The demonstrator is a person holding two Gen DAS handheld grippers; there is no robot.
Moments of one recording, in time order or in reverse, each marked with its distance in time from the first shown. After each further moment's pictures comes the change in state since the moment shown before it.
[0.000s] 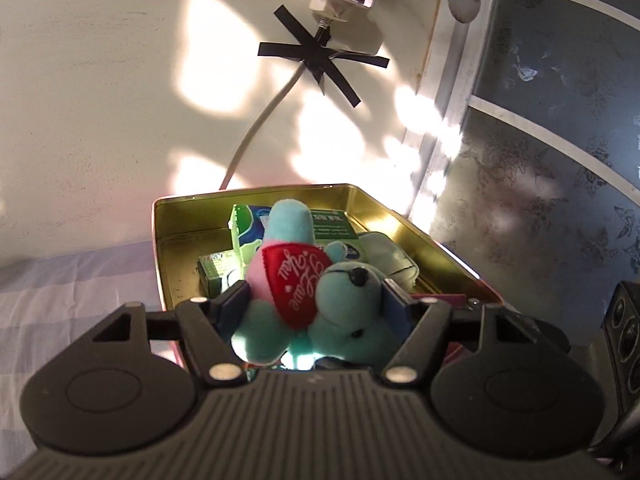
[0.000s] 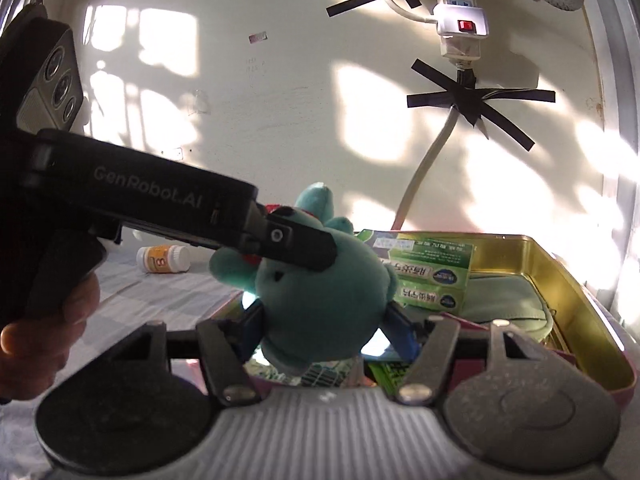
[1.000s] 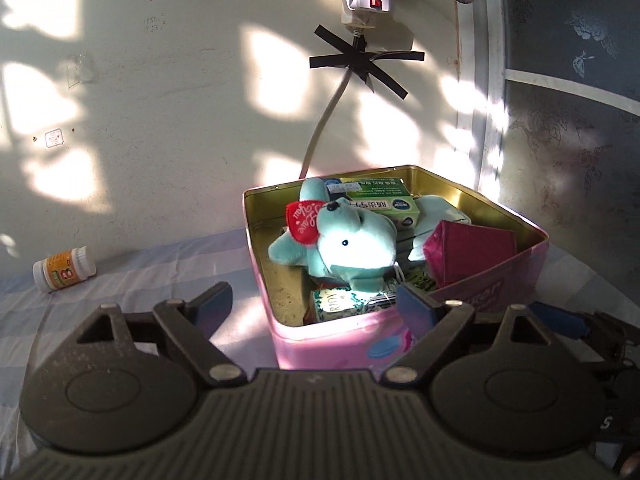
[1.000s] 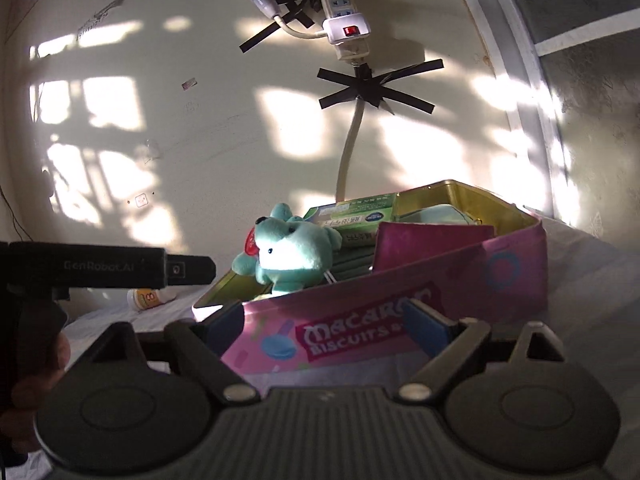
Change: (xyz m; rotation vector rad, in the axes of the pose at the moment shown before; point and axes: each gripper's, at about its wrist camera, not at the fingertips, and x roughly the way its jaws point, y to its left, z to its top) left arm -0.073 -0.047 -0.064 0.119 -0.077 0.303; right arm -0.095 -0.007 -0.068 0.318 -0.084 -0.109
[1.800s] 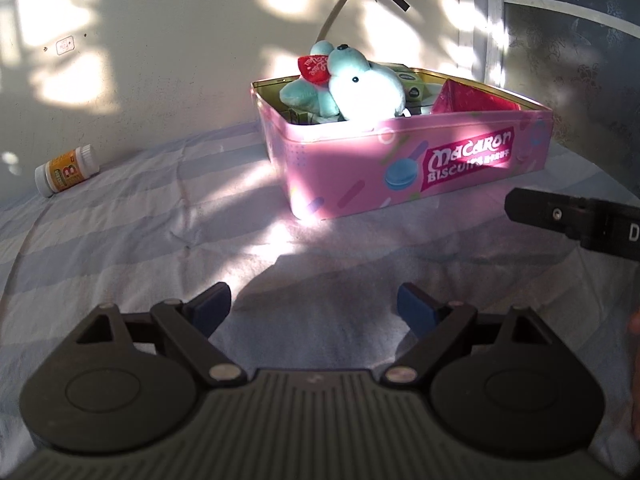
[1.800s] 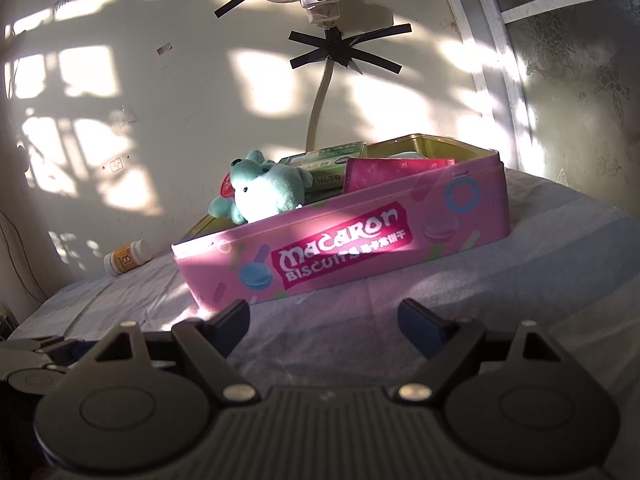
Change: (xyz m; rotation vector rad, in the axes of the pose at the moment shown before) left arm 0.006 0.010 -0.096 -0.005 0.159 0.011; right arm -0.012 0.004 -0.031 -0.002 0.092 -0.095
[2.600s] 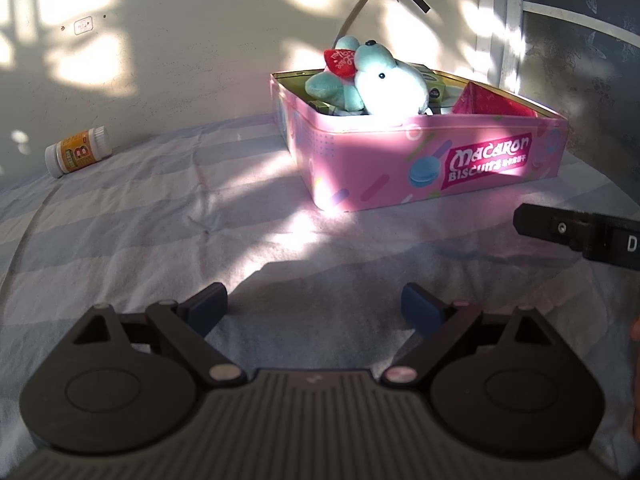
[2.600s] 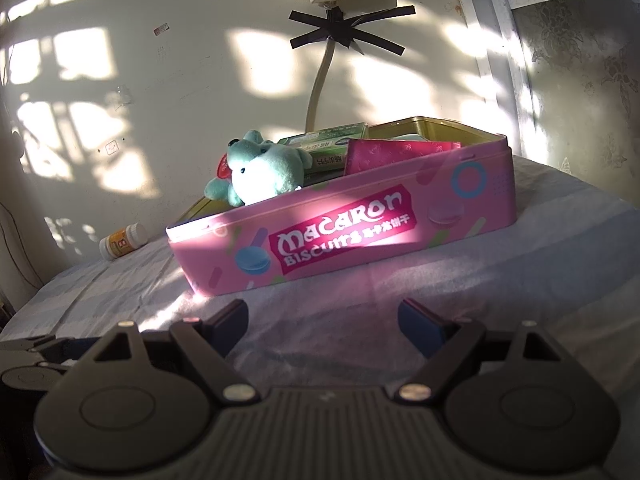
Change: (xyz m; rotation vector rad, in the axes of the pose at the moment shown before) left arm -0.003 0.018 -0.002 -0.056 0.006 0.019; right arm 0.010 0.003 0.001 -0.017 0.063 -0.017
